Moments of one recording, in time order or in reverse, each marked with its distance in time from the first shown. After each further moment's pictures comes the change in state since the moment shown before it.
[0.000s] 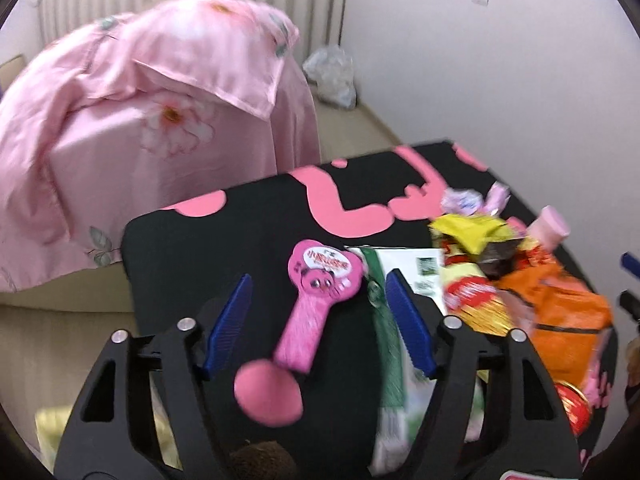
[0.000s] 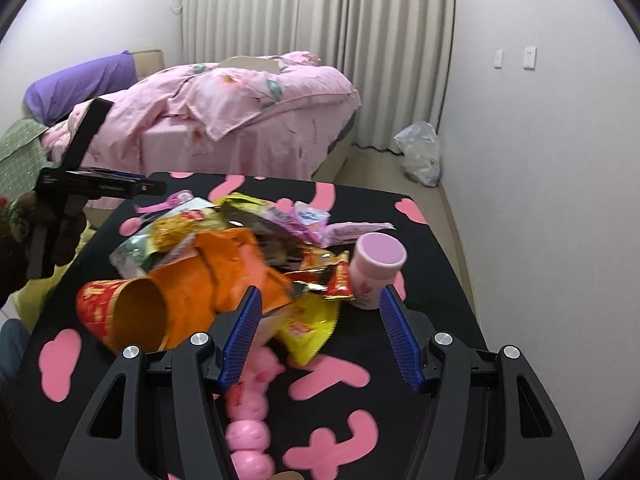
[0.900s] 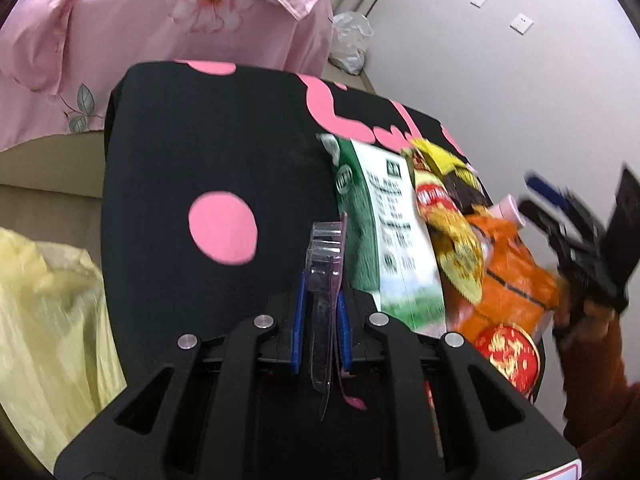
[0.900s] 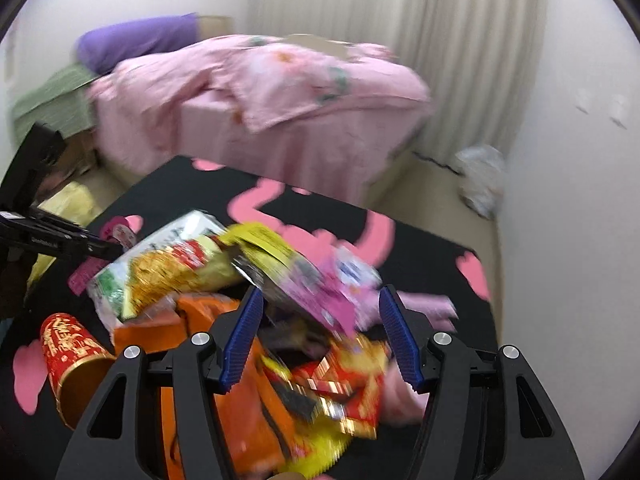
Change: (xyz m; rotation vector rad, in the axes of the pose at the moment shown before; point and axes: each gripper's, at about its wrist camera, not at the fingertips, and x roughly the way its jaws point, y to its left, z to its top) left arm -0.032 0.009 -0.077 -0.315 0.122 -0.183; right arm 0.095 0.027 0.076 -0.273 0.041 0.220
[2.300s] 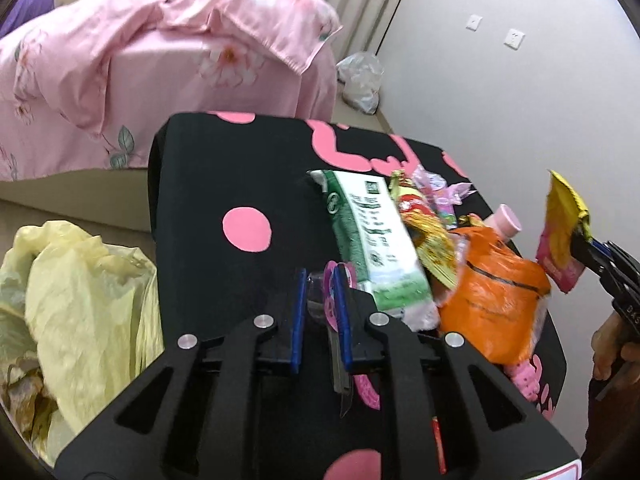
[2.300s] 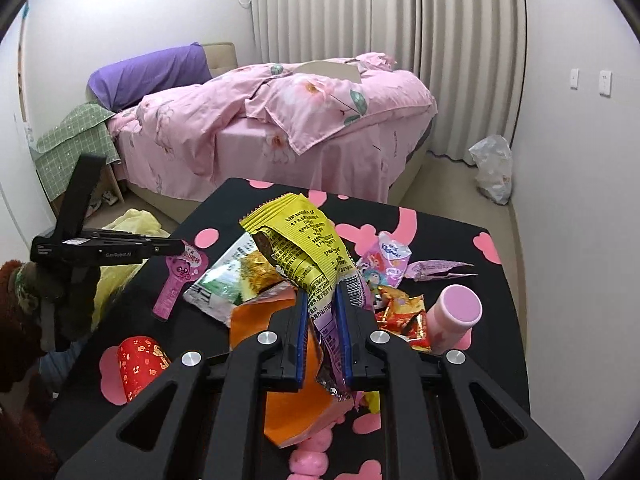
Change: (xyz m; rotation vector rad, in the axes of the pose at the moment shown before) left arm -0.053 -0.026 -0.036 0.047 -0.194 0.124; right arm -0.099 0.040 -0.027 0.136 -0.051 0.046
